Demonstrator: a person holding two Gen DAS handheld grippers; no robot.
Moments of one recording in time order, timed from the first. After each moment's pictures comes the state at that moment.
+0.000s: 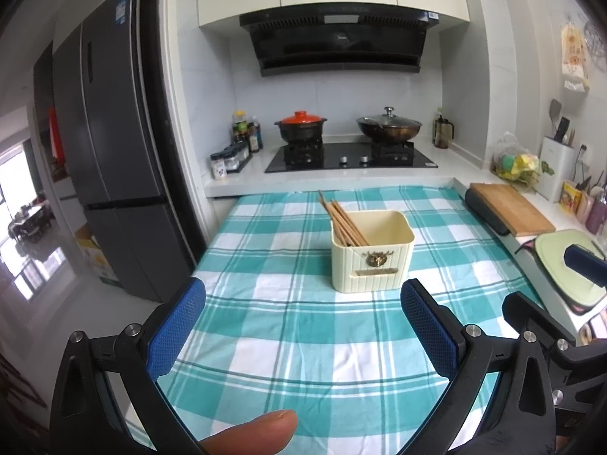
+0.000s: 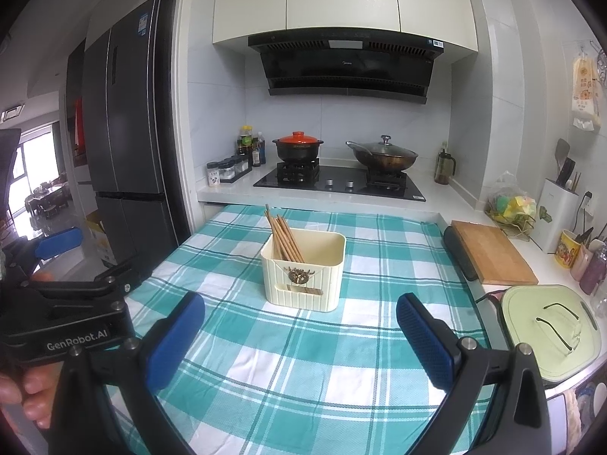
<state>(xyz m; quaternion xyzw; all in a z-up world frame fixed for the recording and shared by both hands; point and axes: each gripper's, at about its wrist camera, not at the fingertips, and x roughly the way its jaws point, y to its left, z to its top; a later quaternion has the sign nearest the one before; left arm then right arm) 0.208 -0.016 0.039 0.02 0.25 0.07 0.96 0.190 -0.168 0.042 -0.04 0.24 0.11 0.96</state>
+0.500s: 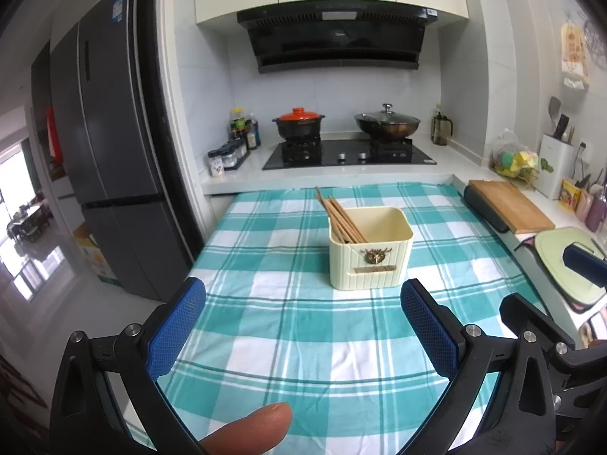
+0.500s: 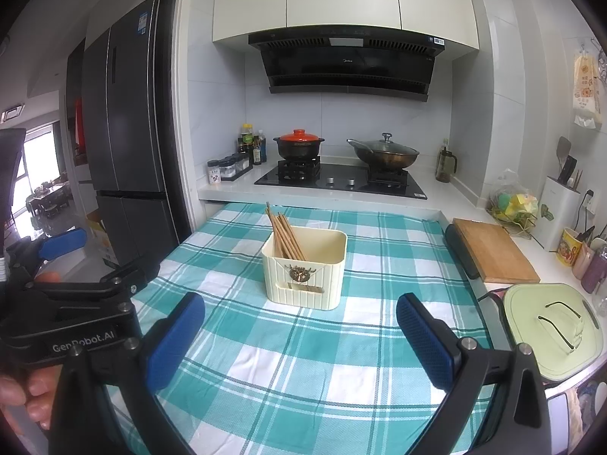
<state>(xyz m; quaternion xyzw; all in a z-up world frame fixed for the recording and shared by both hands) 0.212 -0.017 0.034 0.02 0.26 0.06 0.96 0.193 -0.170 0.040 -0.04 0.24 0.11 0.96</state>
